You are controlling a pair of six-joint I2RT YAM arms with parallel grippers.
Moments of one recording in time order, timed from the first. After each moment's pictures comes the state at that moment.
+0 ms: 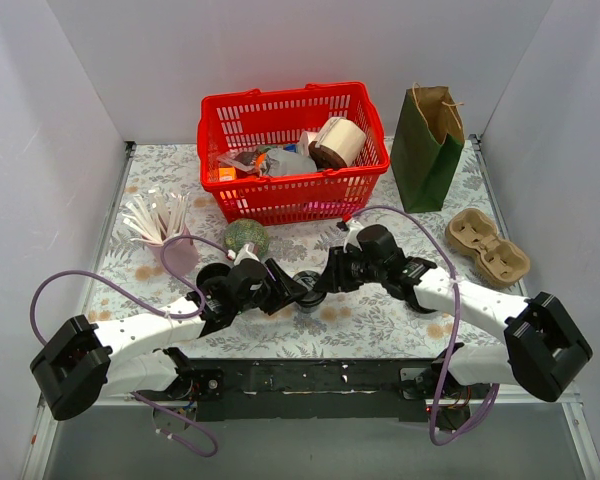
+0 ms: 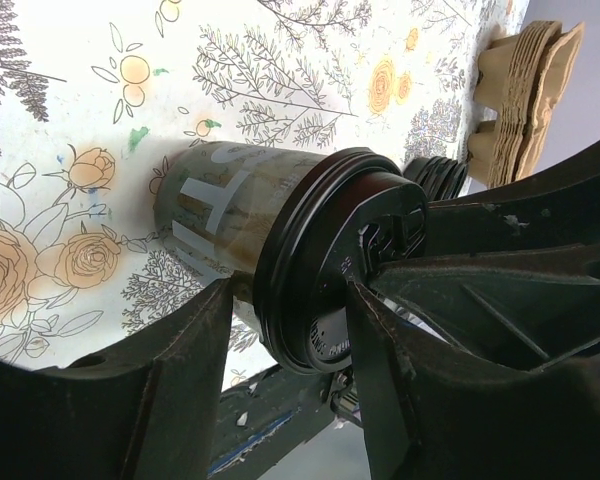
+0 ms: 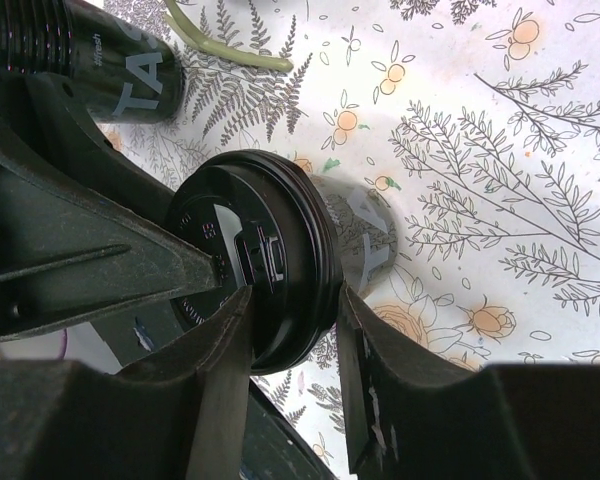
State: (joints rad) left arm -0.88 1.12 0.48 0.02 -0.06 -1.33; right arm 0.75 1.26 0.66 -0.06 -0.33 0.56
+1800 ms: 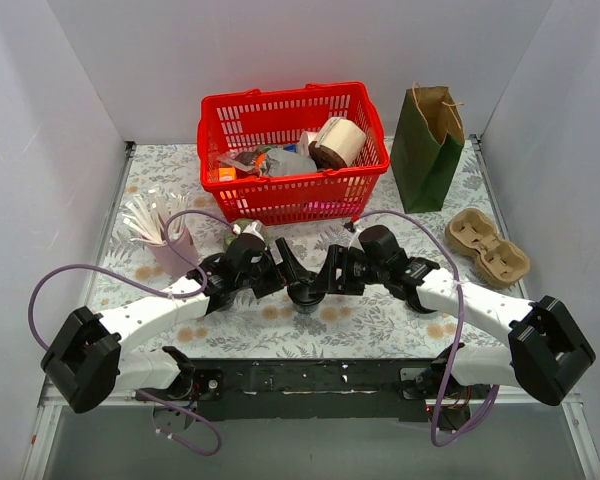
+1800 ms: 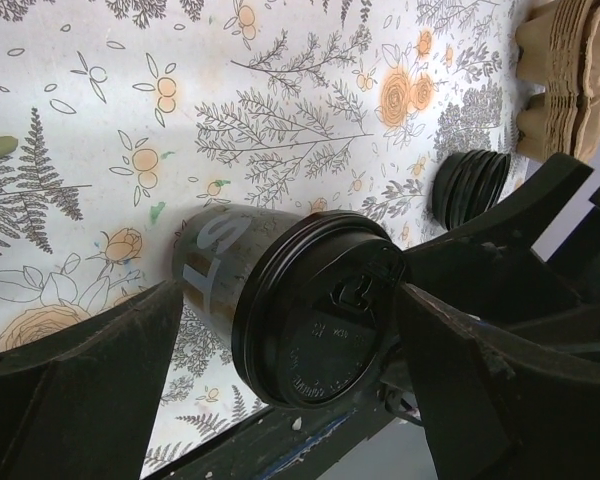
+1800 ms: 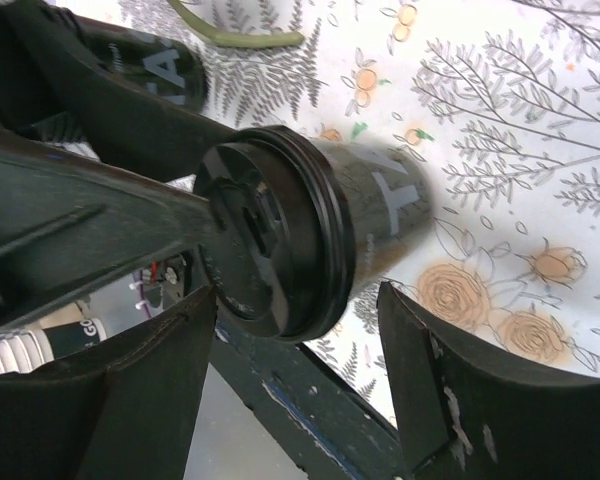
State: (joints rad) left arm -0.75 1.20 0.65 -0.11 0.06 -1.04; right arm 0.75 1.24 0.67 -0.13 -0.37 0.80
